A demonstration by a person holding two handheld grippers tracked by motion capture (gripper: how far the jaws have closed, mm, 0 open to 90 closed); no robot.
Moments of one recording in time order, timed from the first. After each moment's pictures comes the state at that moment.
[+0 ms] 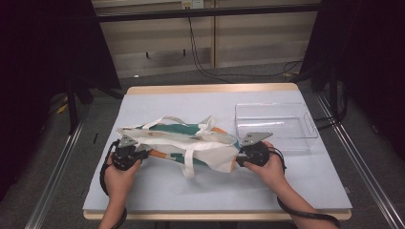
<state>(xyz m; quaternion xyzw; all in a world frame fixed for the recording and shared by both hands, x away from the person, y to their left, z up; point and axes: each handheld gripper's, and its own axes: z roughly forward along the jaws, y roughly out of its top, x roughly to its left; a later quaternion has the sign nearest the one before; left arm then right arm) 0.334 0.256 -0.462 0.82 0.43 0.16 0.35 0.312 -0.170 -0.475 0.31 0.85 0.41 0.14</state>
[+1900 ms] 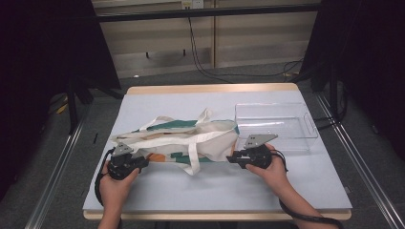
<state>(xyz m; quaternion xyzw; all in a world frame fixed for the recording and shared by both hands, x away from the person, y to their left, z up) 0.306 0.259 -0.458 0.80 0.44 0.14 0.38 0.302 -0.172 -0.470 0.28 0.83 0.46 0.10</state>
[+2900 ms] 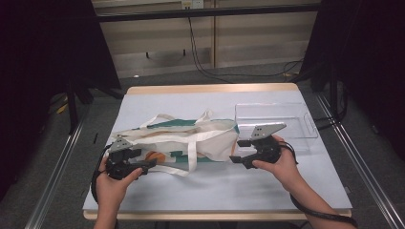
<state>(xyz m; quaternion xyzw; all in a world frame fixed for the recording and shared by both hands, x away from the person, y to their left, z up) 0.294 0.248 -0.419 0.80 0.41 0.13 0.41 0.302 -0.184 -0.427 0.29 0.84 0.45 0.09</state>
